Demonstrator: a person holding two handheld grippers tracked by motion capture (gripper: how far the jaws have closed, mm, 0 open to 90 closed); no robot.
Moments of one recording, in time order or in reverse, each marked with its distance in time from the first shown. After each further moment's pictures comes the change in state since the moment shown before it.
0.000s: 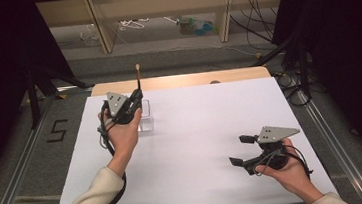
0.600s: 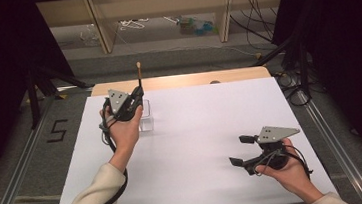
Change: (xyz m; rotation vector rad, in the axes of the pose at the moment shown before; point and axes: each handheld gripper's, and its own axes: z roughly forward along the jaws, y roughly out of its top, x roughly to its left) left arm 0.003 -0.002 0.012 -0.011 -0.006 0.001; right arm 0.000 0.000 0.000 0.000 0.008 -0.001
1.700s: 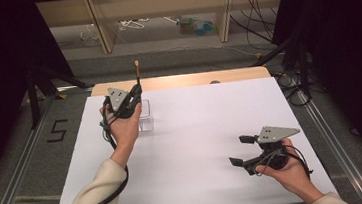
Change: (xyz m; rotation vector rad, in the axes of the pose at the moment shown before) left arm 0.007 -0.005 0.011 -0.013 0.022 -0.004; right arm 0.000 0.000 0.000 0.002 -0.004 -0.002
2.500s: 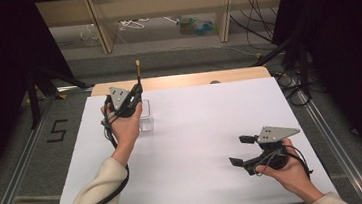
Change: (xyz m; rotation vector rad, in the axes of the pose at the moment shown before) left arm 0.000 -0.002 0.006 0.001 0.003 0.008; right arm 0.000 0.000 0.000 -0.001 0.005 0.001
